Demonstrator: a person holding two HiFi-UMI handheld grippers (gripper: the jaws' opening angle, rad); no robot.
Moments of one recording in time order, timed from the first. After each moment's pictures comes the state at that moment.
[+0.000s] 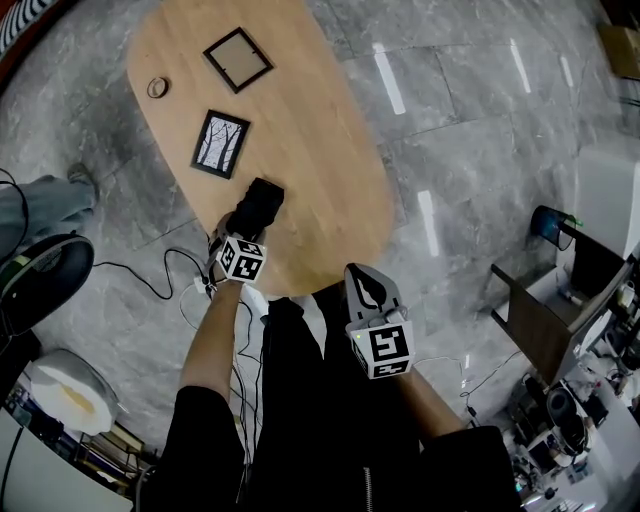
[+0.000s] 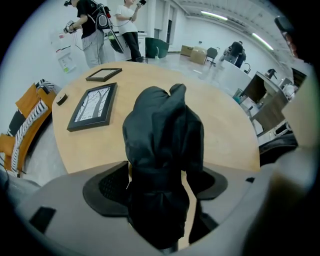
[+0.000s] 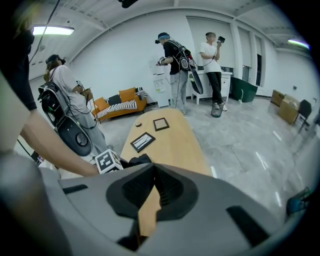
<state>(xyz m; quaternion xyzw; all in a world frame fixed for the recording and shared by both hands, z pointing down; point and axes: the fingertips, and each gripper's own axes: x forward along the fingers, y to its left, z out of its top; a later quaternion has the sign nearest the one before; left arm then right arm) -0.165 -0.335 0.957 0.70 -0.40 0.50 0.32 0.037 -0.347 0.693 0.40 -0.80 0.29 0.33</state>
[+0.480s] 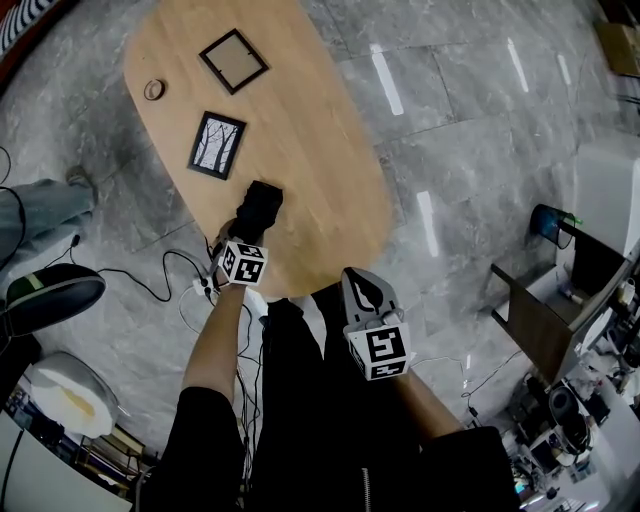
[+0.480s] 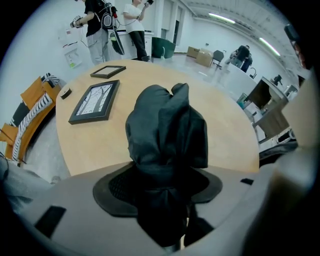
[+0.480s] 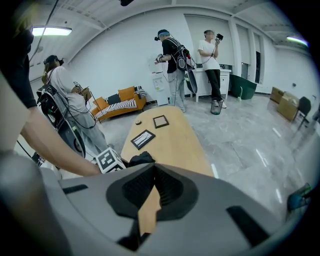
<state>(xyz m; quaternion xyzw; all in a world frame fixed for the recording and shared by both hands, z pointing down) -0.158 -0.327 0.958 0.68 -0.42 0.49 0.34 0.040 -0.336 0.700 0.40 -0.80 0.30 0.33</state>
